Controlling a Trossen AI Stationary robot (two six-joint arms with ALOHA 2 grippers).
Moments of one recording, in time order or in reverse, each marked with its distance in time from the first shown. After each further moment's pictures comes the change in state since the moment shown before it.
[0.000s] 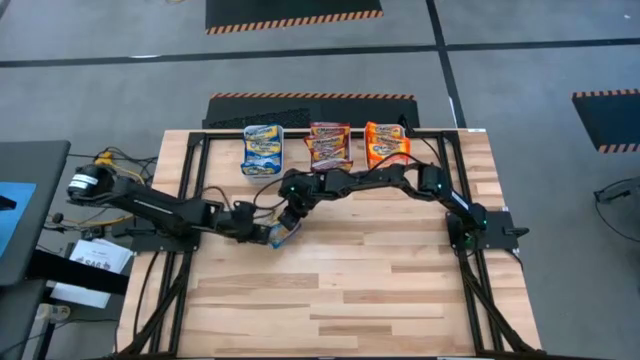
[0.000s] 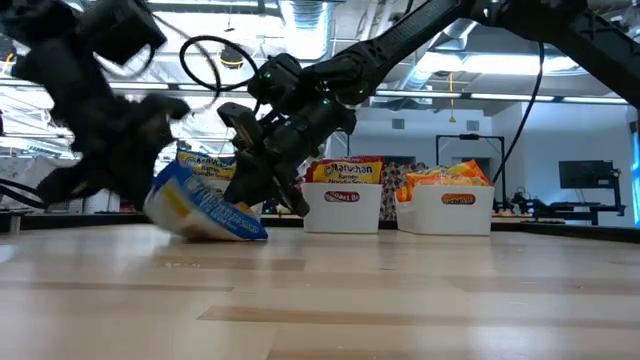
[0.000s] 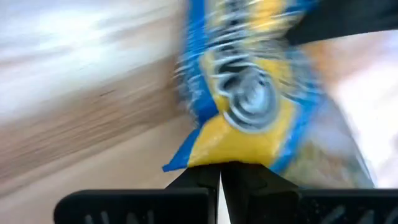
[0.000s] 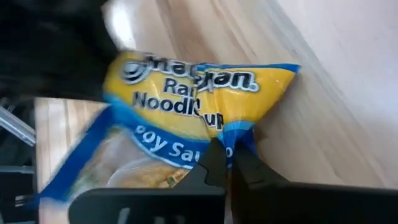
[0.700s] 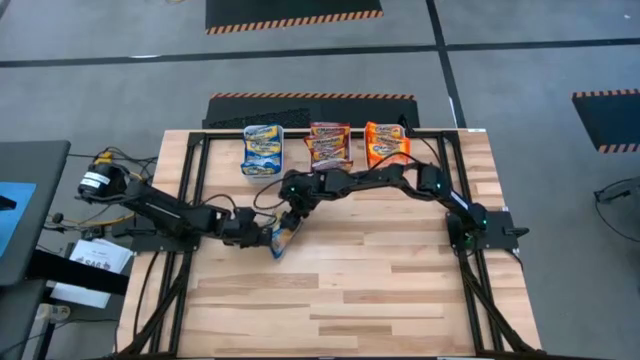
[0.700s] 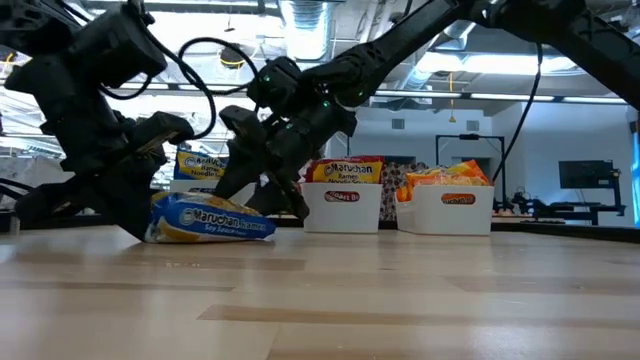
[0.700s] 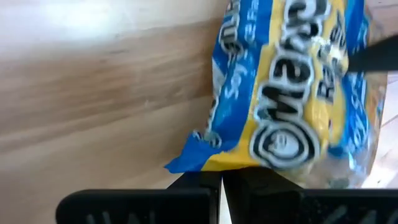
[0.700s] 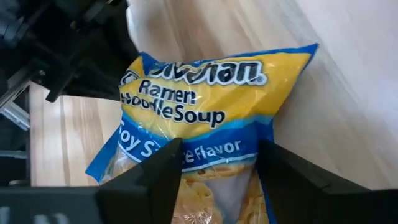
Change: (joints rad) left arm -0.050 0.155 -0.009 -0.028 -0.018 -0.218; right arm -0.007 0.002 0.000 0.018 -0.031 -0.052
